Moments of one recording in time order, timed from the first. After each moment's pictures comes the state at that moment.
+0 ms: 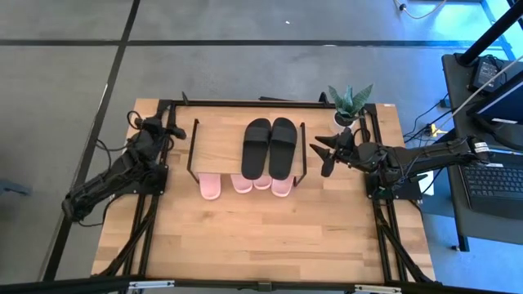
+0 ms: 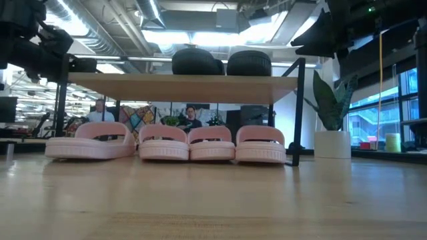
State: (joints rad) left arm 0.64 0.00 0.07 -0.08 -0.75 0.03; right arm 0.09 0.78 0.46 0.12 0.60 0.28
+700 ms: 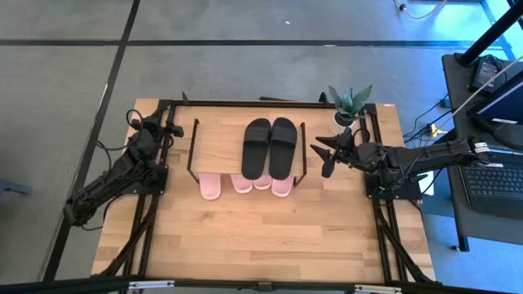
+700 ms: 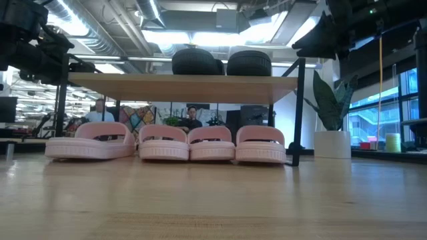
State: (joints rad) left arm 0.73 0.00 0.07 -0.12 -0.76 0.01; right arm 0.09 0.78 0.46 0.08 0.60 0.25
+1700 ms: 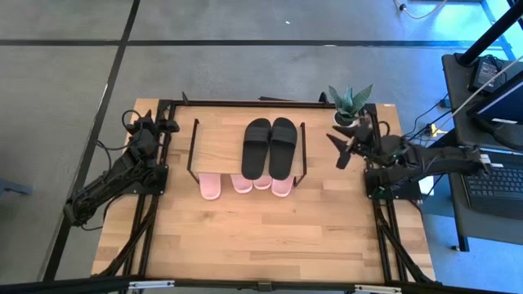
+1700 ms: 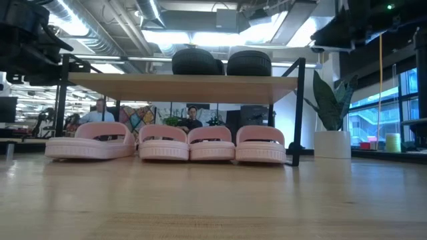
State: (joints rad) left arm 0.73 0.01 0.07 -0.14 -0.95 -0.15; right arm 0.02 0.51 0.46 -0.06 0.60 0.07
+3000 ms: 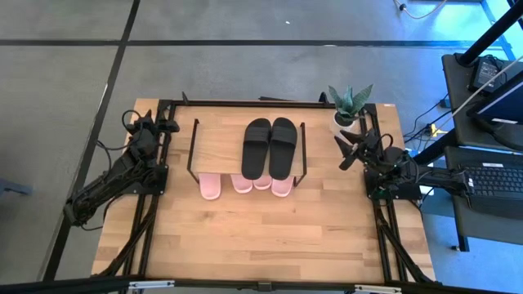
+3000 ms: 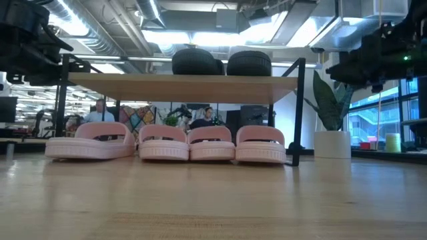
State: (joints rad) left arm 0.73 0.01 0.07 -0.14 -0.95 -0.15; right arm -0.13 0.00 0.01 0.08 0.56 0.08
